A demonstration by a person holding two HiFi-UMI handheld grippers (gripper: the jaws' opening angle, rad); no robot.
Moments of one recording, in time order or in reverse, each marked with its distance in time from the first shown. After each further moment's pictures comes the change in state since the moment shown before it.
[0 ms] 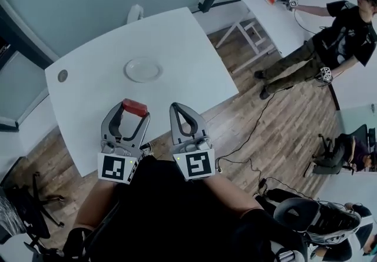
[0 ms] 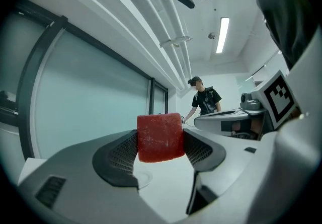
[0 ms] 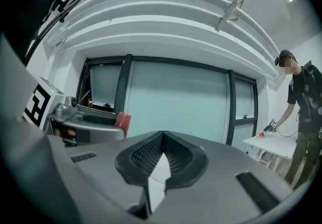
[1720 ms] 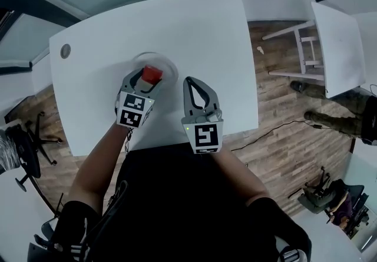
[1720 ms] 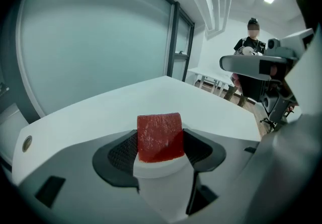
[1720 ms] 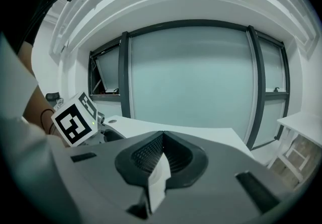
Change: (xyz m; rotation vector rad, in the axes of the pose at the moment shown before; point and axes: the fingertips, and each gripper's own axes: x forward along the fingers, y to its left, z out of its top) left arm 0.181 0.089 -0.228 -0.129 0.743 0.166; right arm 0.180 -0.108 -0.120 0.047 0.215 0.294
